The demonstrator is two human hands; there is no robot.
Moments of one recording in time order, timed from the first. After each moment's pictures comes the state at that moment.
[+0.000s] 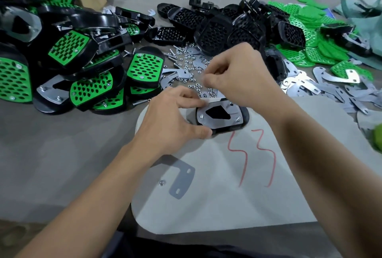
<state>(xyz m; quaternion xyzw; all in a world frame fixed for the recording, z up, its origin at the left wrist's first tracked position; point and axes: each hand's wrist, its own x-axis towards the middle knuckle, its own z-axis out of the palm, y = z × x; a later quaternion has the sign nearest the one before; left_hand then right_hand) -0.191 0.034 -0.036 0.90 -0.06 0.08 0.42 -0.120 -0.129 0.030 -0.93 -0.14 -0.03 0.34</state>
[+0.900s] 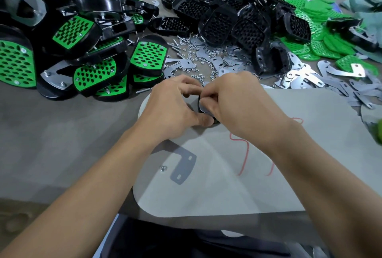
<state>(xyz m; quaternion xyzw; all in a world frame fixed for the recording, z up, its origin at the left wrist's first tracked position) -0.189 0.035 -0.035 0.88 -0.04 0.04 0.47 -0.179 -0.125 0.023 -0.95 -0.27 0.00 0.16</state>
